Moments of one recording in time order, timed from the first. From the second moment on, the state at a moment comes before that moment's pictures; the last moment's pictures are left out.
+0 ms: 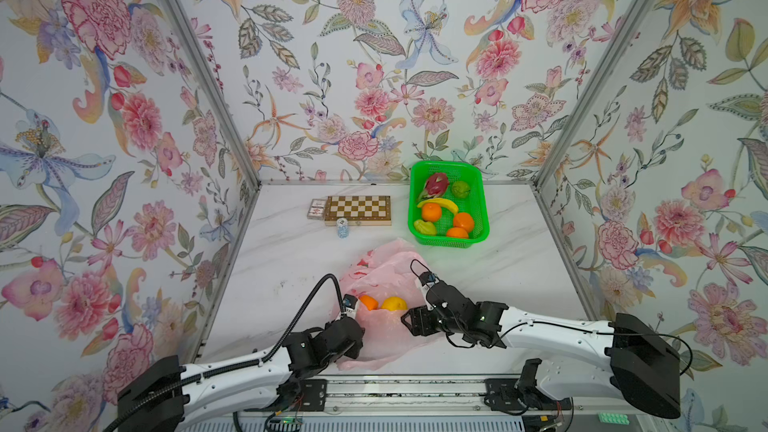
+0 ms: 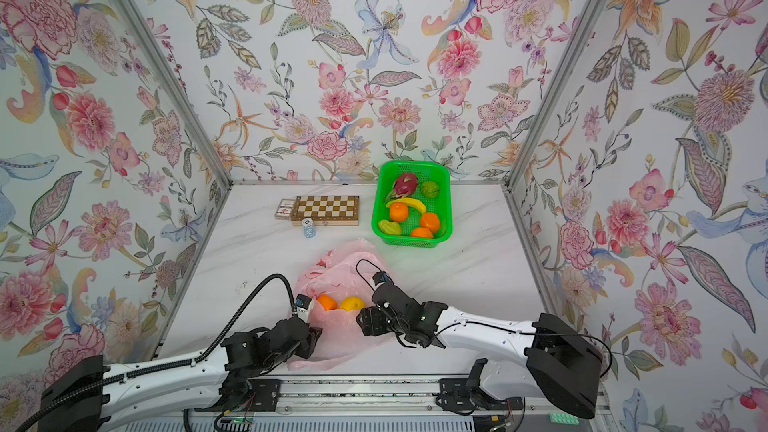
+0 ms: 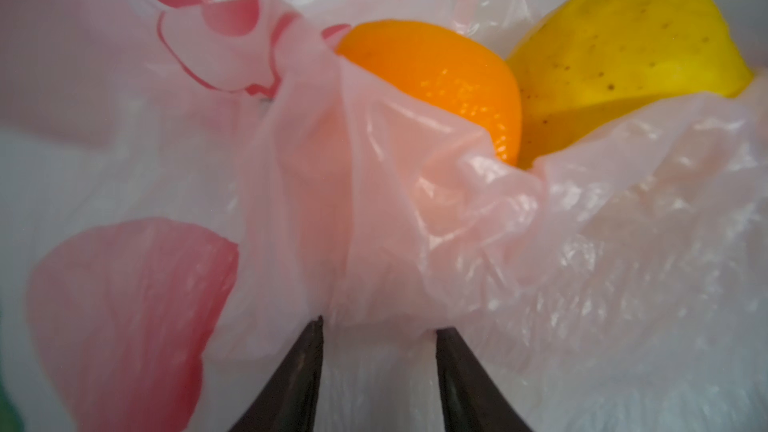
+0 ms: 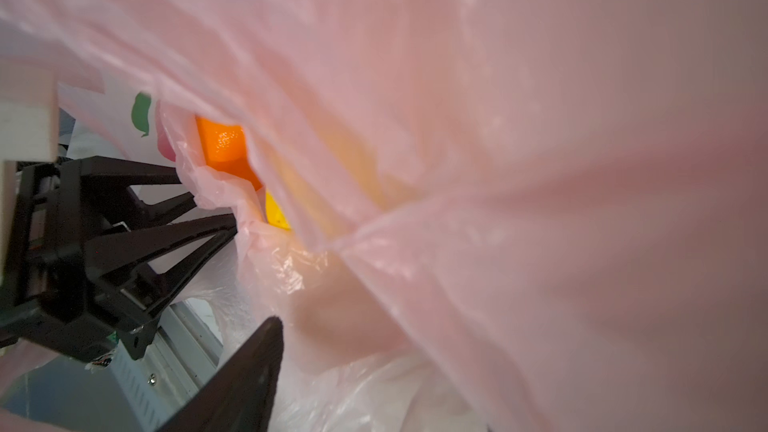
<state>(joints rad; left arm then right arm) -1.09 0.87 0.24 -0.28 -0.34 -0.63 1.05 1.26 0.61 -0.17 0.00 0.74</state>
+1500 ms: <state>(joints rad) -0.88 1.32 0.82 -0.31 0.00 -0.41 1.10 1.41 0.52 0.00 0.03 0.71</state>
